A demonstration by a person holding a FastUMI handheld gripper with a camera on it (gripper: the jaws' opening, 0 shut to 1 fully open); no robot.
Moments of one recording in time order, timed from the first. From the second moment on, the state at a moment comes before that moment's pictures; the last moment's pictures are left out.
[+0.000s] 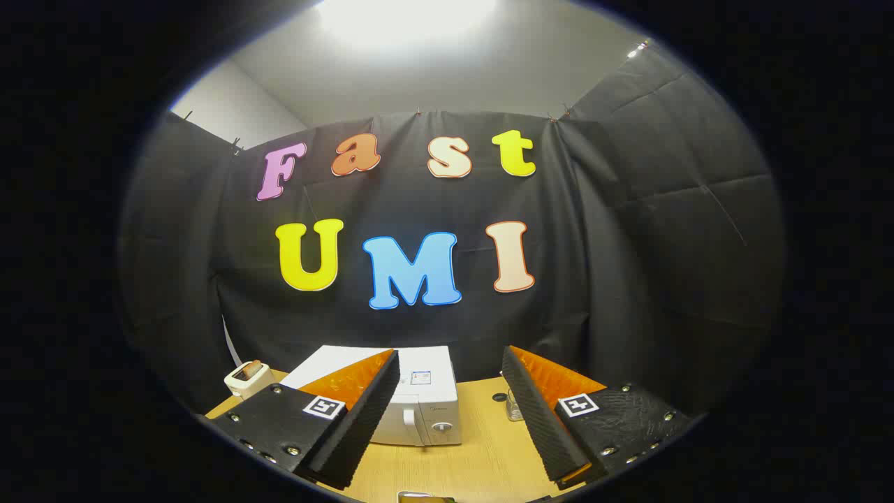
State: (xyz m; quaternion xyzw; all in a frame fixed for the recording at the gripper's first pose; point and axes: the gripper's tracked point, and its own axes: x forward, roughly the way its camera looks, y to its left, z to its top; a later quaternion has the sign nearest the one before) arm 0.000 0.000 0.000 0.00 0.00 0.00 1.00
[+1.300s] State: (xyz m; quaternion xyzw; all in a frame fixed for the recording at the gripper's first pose) arm 0.069 0.060 -0.097 -0.02 0.00 0.06 1.00
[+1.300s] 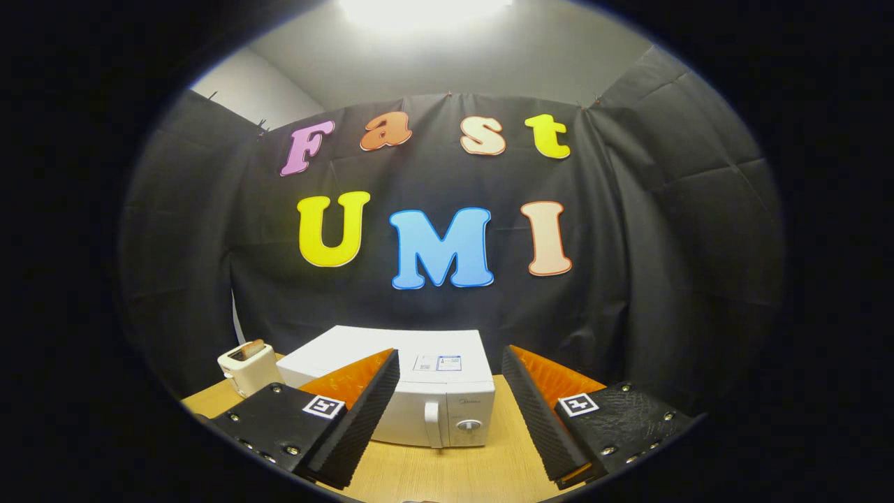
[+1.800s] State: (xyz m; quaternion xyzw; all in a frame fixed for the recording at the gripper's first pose) arm 0.146 0.078 -0.214 -0.02 0.05 0.06 1.00
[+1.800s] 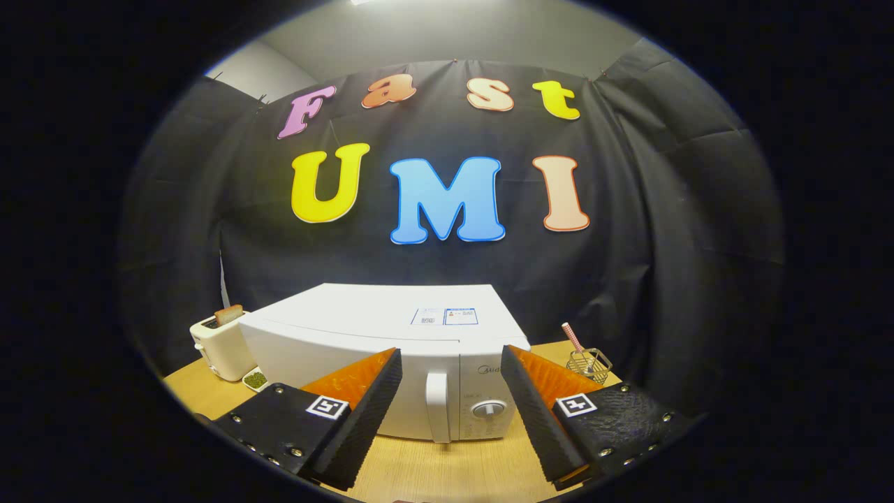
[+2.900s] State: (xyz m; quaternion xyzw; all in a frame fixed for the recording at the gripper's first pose) arm 0.194 0.096 -0.307 0.00 0.14 0.04 0.99
